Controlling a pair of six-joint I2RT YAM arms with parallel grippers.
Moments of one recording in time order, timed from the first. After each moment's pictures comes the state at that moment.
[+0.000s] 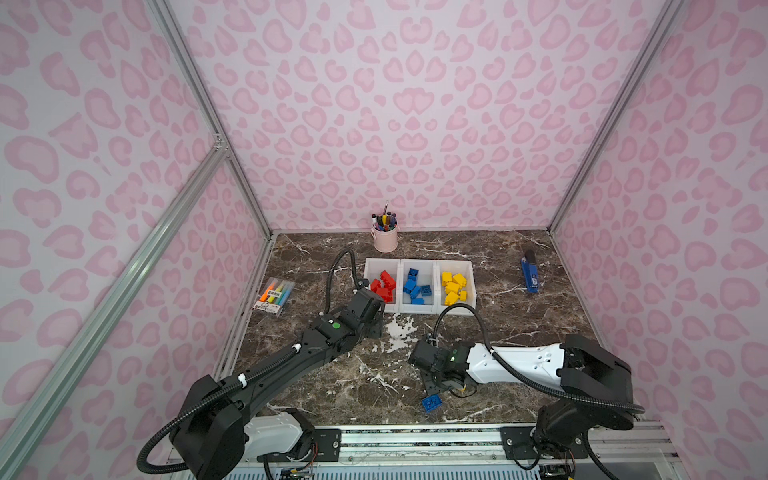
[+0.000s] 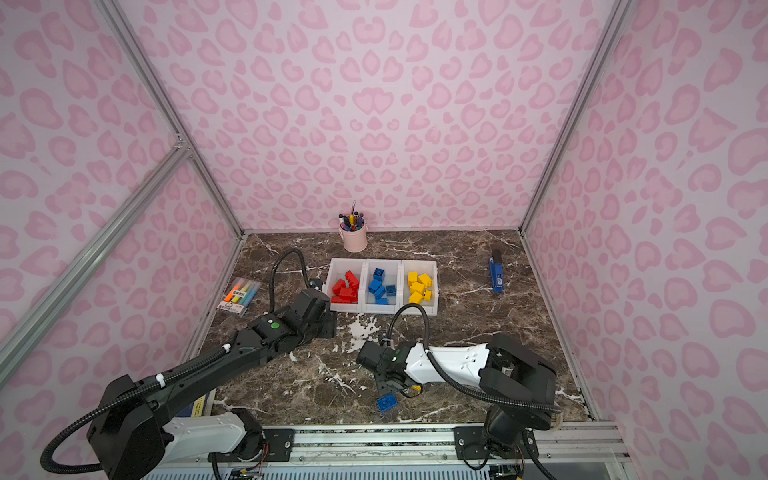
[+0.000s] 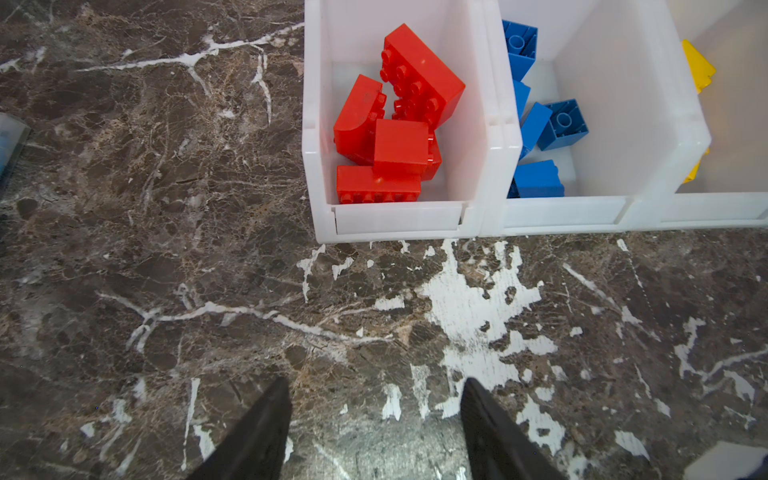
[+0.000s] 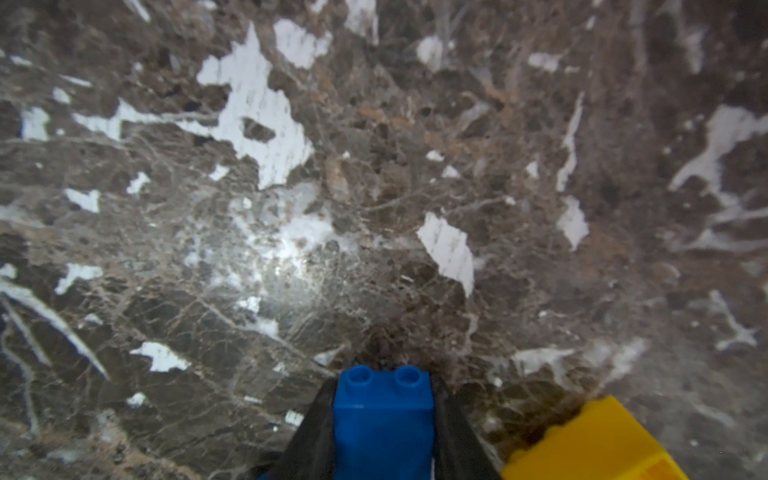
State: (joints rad) left arm -0.69 1.26 0.85 -0.53 -0.31 -0.50; right arm 1.13 1.62 0.88 -0.64 0.14 0.83
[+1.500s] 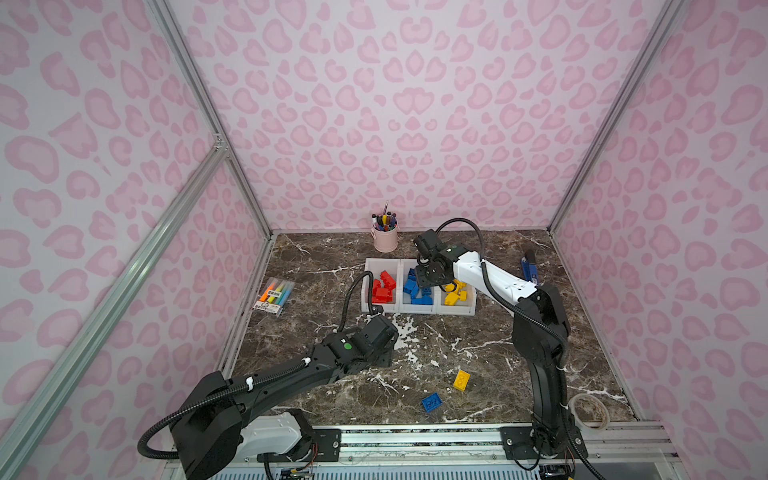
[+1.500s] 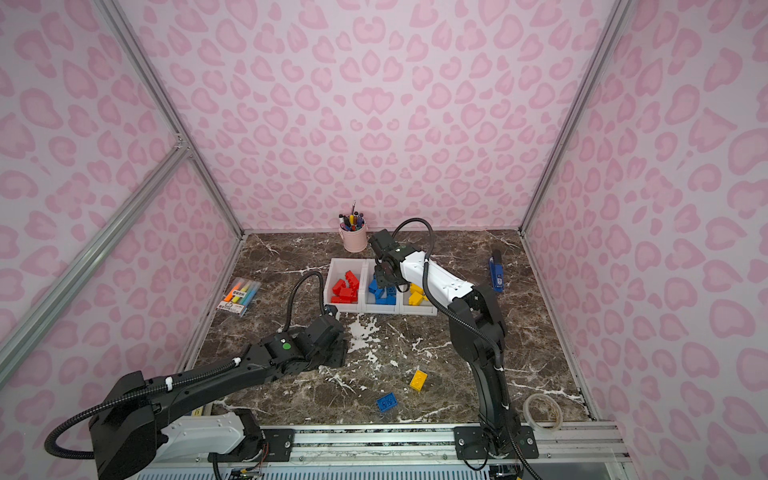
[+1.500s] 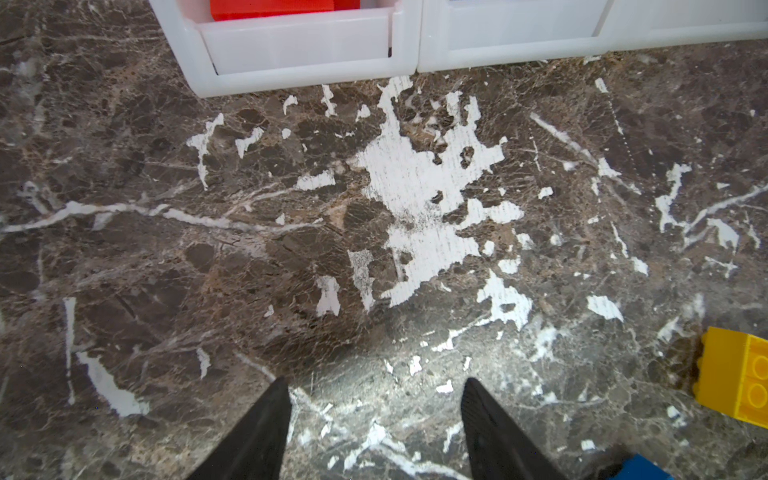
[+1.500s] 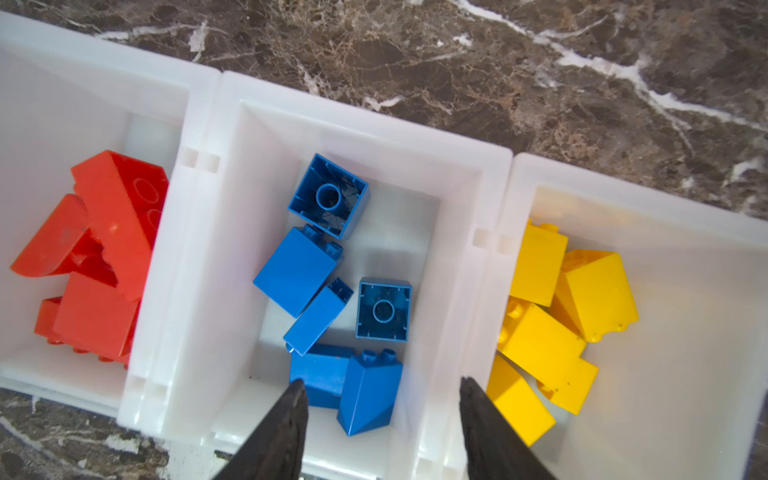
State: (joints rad) left arm -0.88 1.25 0.74 -0.56 -0.25 -0.63; right arm 0.60 2.08 1.80 -0.85 0.17 0.37
